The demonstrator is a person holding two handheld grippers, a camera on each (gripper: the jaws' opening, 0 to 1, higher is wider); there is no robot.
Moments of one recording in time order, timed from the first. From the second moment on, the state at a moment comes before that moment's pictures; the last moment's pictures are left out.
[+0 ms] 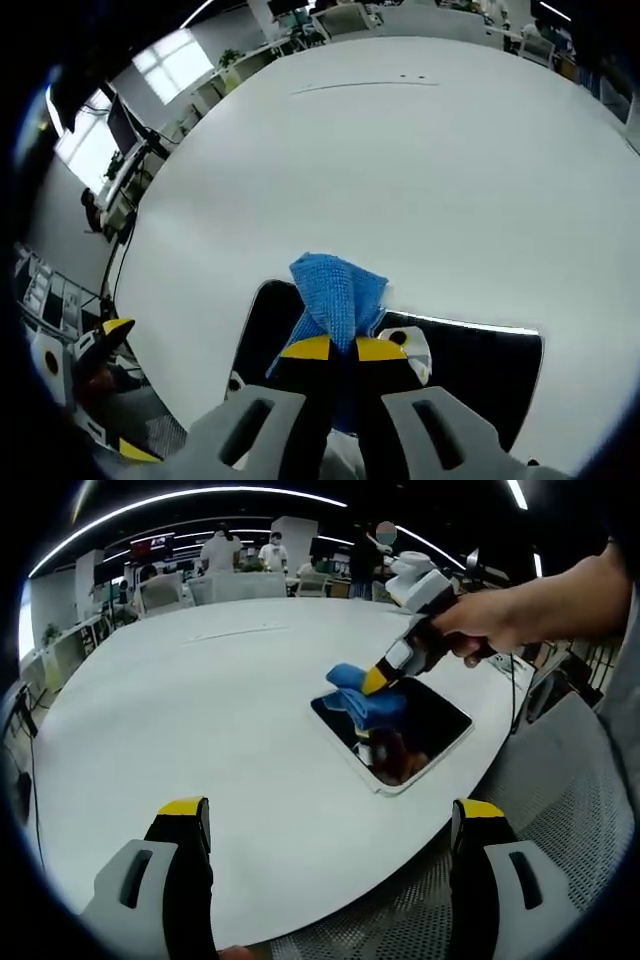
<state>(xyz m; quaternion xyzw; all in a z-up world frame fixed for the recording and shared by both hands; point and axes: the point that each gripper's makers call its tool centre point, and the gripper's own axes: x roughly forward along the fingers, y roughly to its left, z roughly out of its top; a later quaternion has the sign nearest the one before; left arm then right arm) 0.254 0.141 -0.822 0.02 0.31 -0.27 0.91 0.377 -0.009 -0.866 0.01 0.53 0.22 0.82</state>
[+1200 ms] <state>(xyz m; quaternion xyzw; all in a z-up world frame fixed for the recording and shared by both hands) 0.255 0.141 -0.821 0.03 0.30 -0.27 0.91 0.317 -0.010 -0.866 0.03 0.53 0.21 0.82</state>
